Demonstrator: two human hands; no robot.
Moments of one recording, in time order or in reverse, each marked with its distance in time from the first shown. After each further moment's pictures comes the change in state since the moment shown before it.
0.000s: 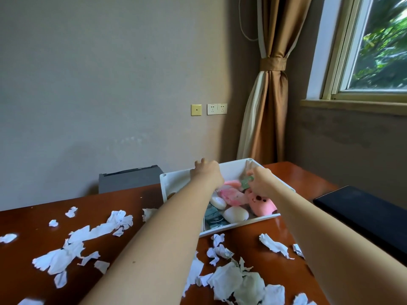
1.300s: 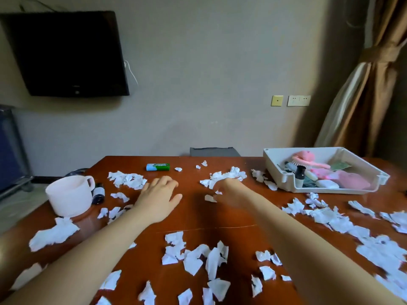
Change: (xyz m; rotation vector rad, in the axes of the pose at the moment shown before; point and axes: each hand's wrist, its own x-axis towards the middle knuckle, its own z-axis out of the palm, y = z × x) left_hand -0.327 -0.294 -0.092 0.194 0.056 -0.245; right_hand -0.246 -0.244 0.095 -0.013 -0.344 -0.625
